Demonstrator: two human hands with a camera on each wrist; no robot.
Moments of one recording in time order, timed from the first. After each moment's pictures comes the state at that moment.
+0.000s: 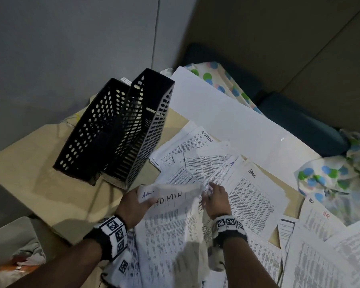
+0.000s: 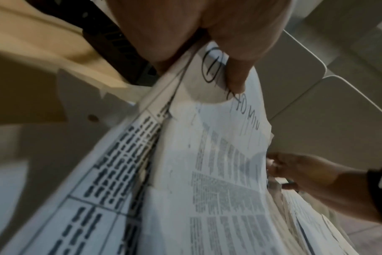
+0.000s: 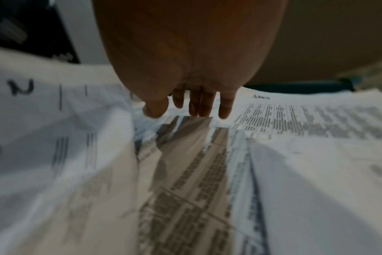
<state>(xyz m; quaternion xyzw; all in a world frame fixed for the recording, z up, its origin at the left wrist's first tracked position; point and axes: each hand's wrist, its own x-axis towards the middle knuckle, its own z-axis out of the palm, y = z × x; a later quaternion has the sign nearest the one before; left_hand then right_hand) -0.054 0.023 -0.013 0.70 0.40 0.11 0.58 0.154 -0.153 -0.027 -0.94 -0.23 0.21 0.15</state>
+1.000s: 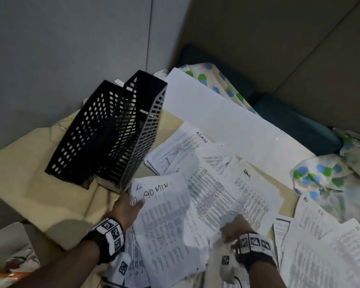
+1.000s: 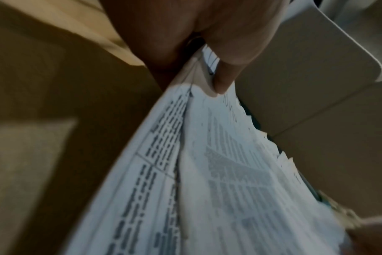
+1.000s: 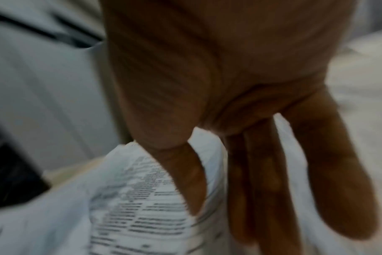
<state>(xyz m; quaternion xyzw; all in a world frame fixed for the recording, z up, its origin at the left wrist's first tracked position) -0.049 0.032 -0.043 0.66 0.51 -0.02 0.55 0.181 -0.244 -0.027 -0.91 0.05 0.41 0.09</state>
